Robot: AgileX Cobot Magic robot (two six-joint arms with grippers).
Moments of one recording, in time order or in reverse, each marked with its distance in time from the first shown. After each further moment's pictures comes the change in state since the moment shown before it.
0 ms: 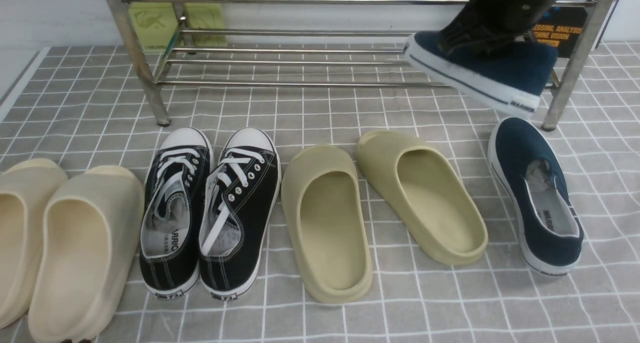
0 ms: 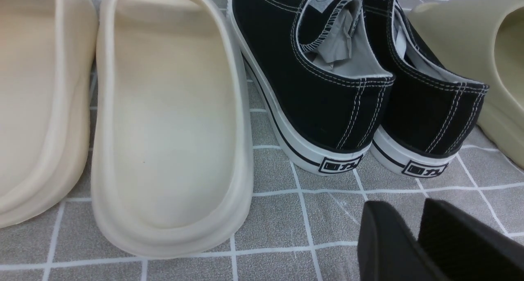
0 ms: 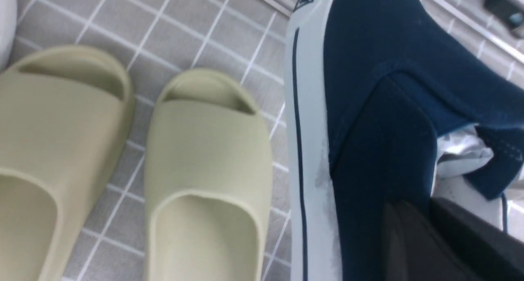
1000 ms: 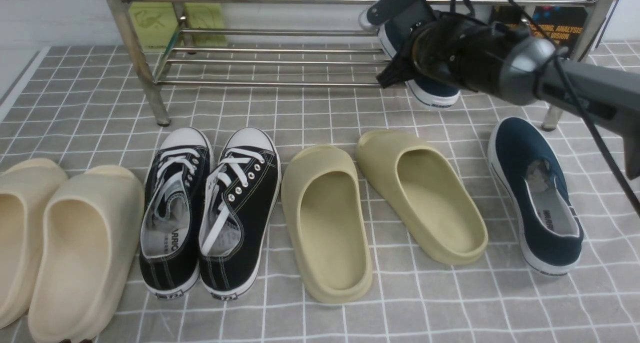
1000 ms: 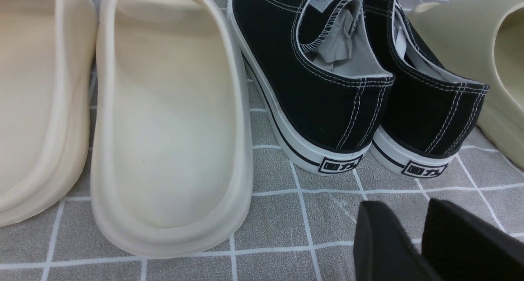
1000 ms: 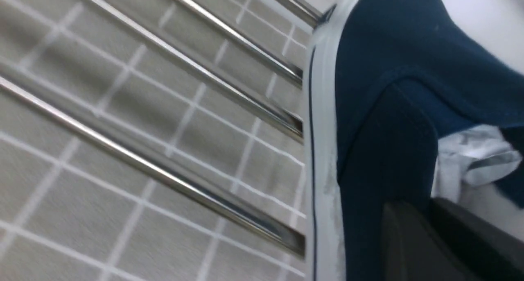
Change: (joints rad) right arm -0.004 0.406 0.002 -0.704 -0.616 0.646; left arm 0.000 0.000 0.000 0.000 0.000 -0.004
